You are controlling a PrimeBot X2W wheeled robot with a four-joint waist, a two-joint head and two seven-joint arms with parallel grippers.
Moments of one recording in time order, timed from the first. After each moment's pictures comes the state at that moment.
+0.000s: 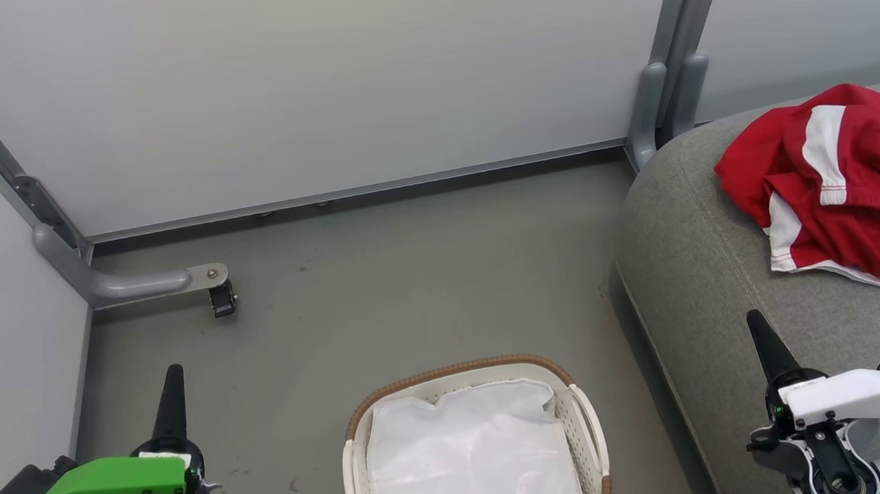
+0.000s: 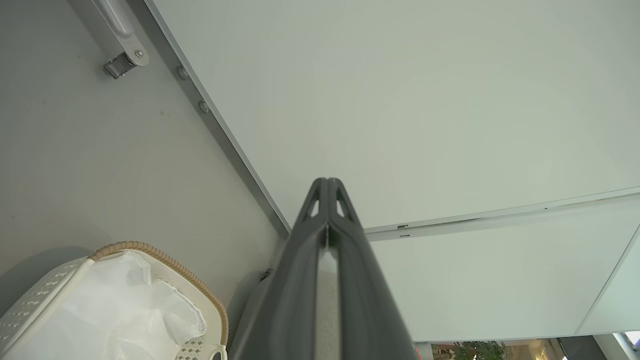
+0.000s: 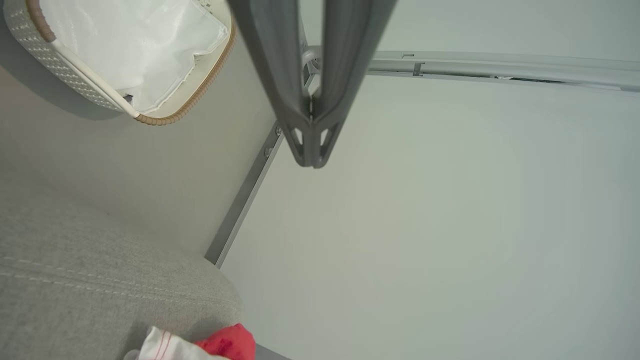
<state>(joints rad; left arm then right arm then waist) -0.07 0.07 0.05 0.26 -1.37 -0.13 0.02 -0.09 -0.04 -0.09 0.25 1.31 0.13 0.04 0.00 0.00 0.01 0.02</state>
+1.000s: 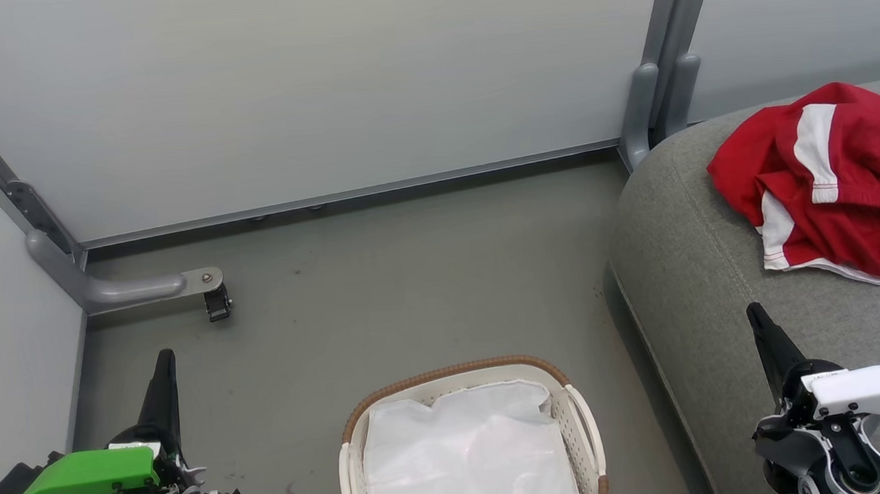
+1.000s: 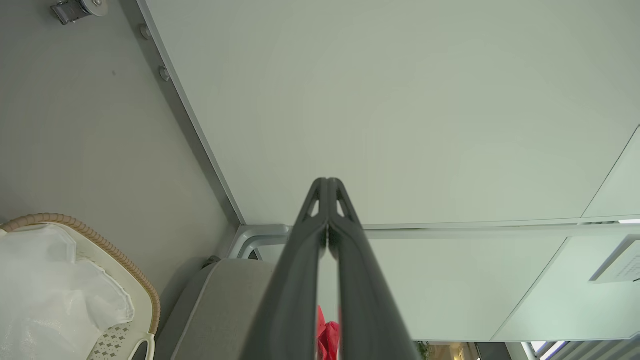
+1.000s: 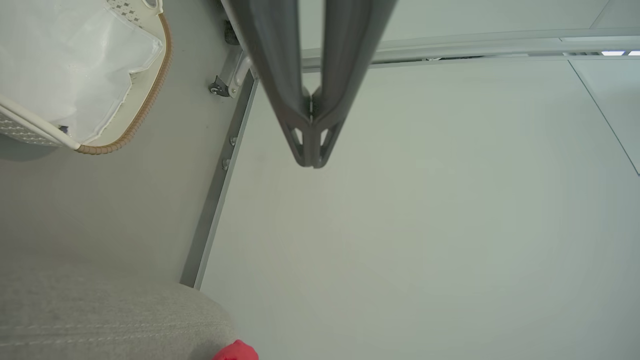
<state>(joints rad) -0.09 0.07 0.08 0.25 -1.58 -0.13 0.08 -0.10 -0.05 -0.11 0.25 1.55 0.13 0.10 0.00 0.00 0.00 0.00</state>
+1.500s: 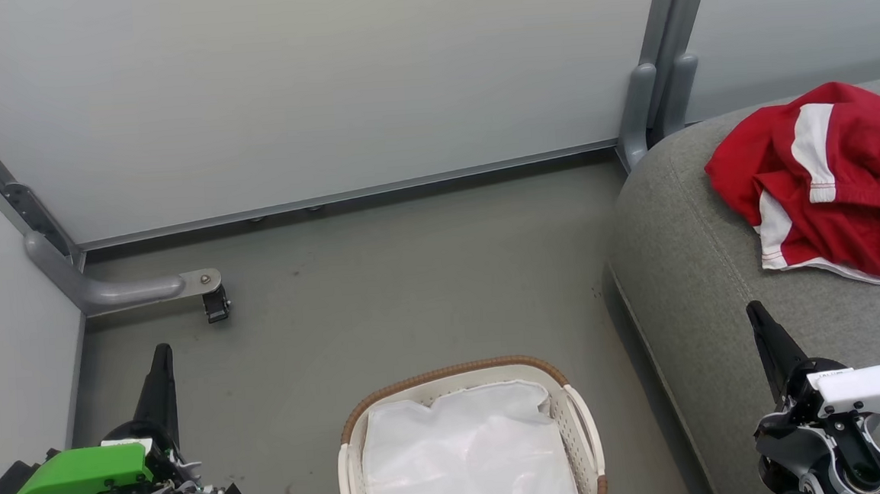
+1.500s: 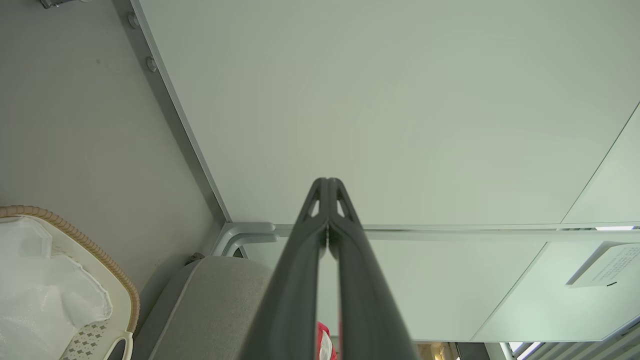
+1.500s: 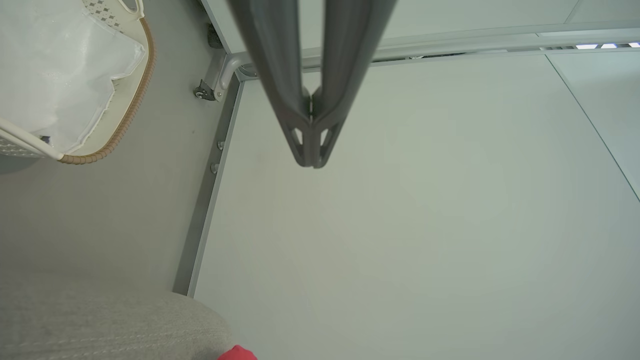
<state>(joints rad) -0.10 0.06 0.09 0.24 -1.63 -0.13 0.10 -0.10 -0.05 -0.11 0.25 1.61 0.13 0.11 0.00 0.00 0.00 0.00</state>
